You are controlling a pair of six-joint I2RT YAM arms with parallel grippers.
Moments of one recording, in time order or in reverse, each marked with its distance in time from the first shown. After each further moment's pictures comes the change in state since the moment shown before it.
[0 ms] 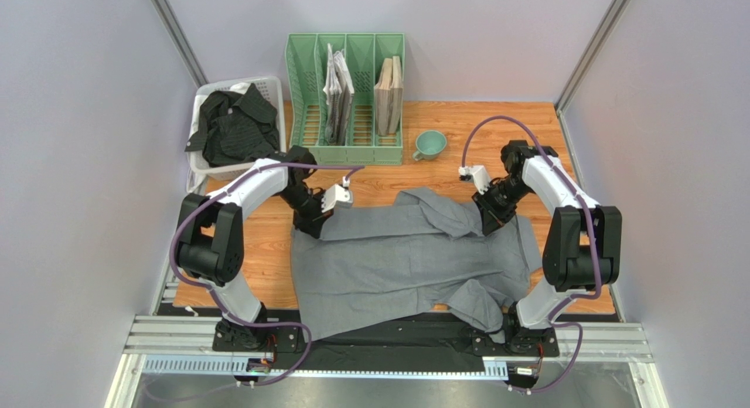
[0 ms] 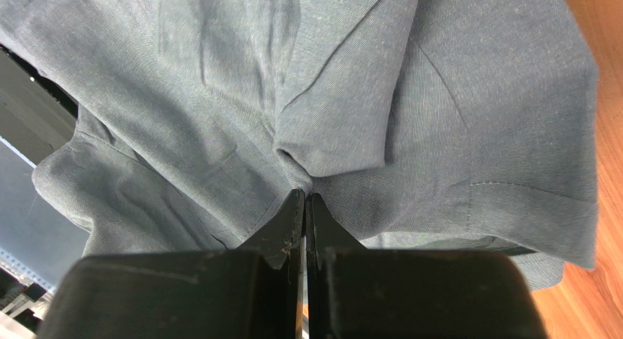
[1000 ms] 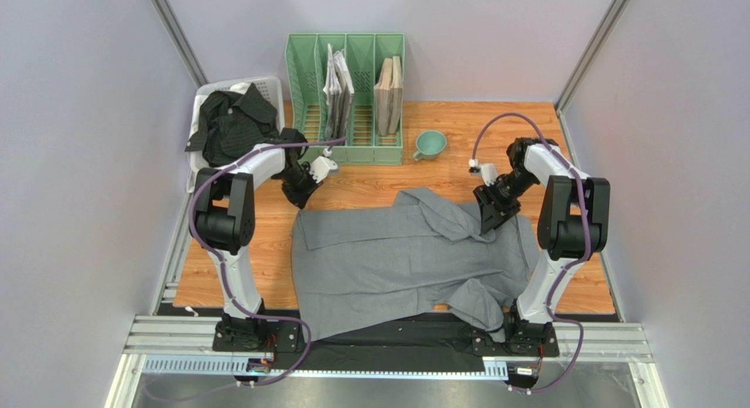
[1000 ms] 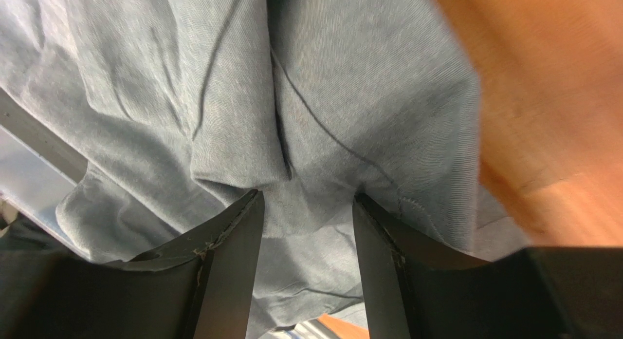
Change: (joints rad) left arm 0.120 0.253 0.155 0.278 -0.288 -0.322; right arm -0.090 0.238 0.148 -0.027 -0.023 0.105
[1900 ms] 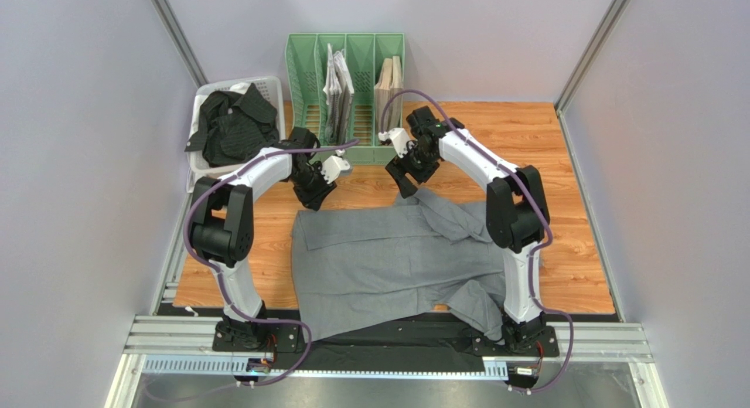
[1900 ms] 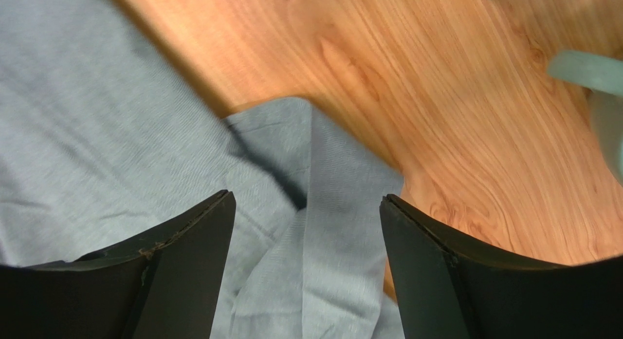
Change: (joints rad) left arm -0.089 -0.106 -0.042 0.029 0.051 -0.022; right arm 0.519 0.192 0.412 0.283 0.144 0.290
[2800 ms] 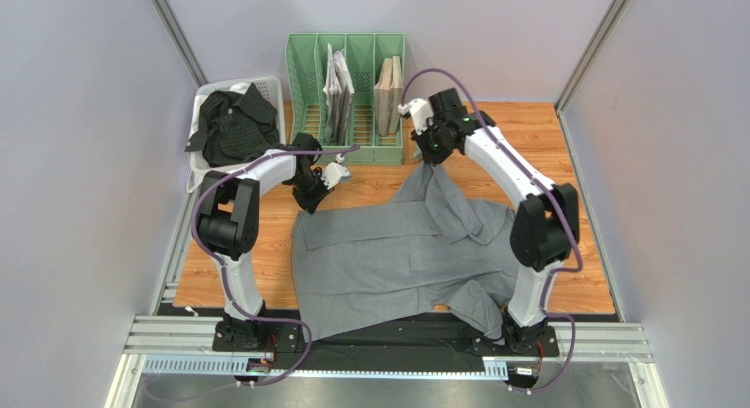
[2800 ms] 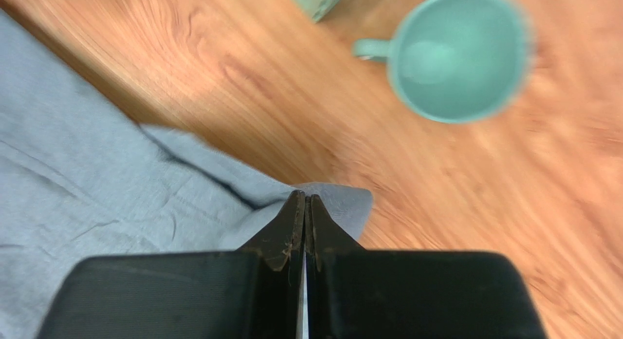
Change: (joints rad) left arm 0.000 0.071 -0.011 0.007 -0.068 -0.019; right arm -0.036 -0.185 -0.069 0.129 0.150 0.053
